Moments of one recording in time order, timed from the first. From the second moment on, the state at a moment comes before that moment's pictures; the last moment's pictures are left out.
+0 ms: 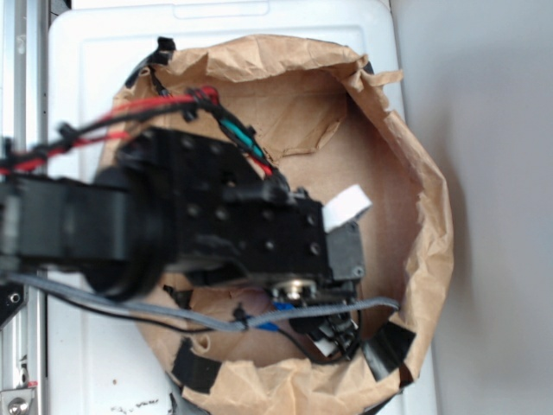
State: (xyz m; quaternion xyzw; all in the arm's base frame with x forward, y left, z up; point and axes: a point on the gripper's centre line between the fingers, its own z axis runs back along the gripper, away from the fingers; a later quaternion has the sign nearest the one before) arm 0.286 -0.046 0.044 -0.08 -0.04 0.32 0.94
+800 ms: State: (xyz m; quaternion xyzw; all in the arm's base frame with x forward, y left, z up) arm 0.271 -0.060 0.071 -0.13 -0.06 0.33 0.93
